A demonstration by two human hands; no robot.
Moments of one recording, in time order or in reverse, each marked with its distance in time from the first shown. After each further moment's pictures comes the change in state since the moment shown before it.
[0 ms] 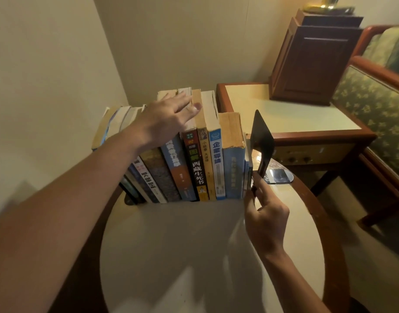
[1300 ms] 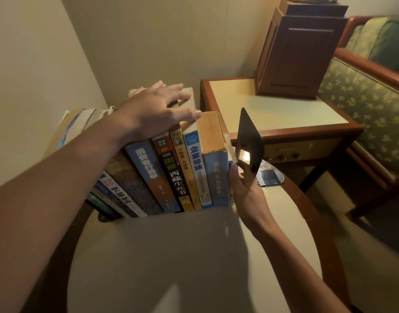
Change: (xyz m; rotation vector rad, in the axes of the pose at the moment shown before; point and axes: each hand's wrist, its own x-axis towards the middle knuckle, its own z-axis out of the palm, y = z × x) left_hand 0.053 0.008 0.010 0.203 -0.143 0.098; right_hand 0.056 0.010 0.015 0.307 -0.497 0.423
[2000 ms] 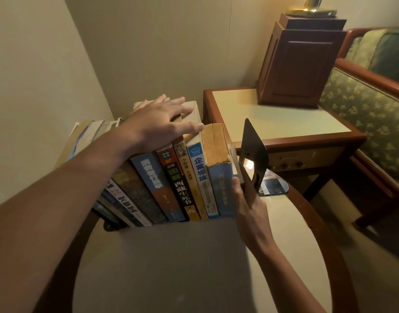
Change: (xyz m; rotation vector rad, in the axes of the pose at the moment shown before) left_hand -0.004 -0.005 -0.002 0.029 -0.025 -0.018; right_hand -0.013 -0.003 0.013 0.120 0.100 -0.071
